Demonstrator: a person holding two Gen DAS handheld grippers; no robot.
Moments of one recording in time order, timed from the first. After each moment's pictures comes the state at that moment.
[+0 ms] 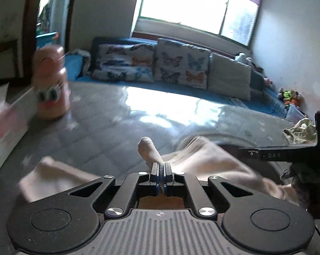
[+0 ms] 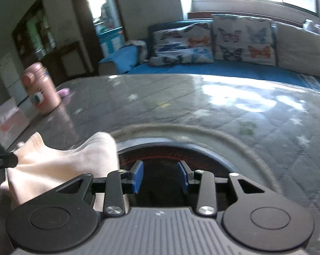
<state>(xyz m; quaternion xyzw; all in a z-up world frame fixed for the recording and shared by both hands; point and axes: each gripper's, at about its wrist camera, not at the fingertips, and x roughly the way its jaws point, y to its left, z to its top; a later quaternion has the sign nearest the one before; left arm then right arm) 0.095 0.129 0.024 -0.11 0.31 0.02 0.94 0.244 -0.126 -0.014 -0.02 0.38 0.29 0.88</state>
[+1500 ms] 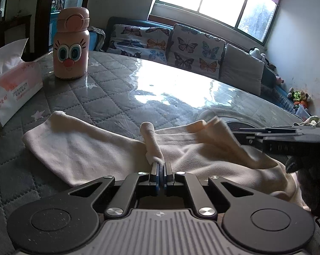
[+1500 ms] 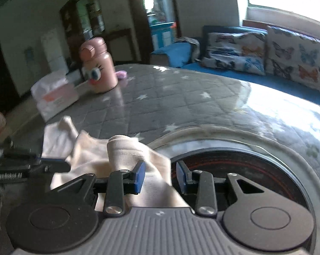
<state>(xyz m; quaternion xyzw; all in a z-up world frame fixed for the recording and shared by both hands) 0.080 0.140 -0.007 -0.15 0.35 0.04 0.93 0.206 -0.069 -0.004 -0.07 0.35 0.41 0.84</state>
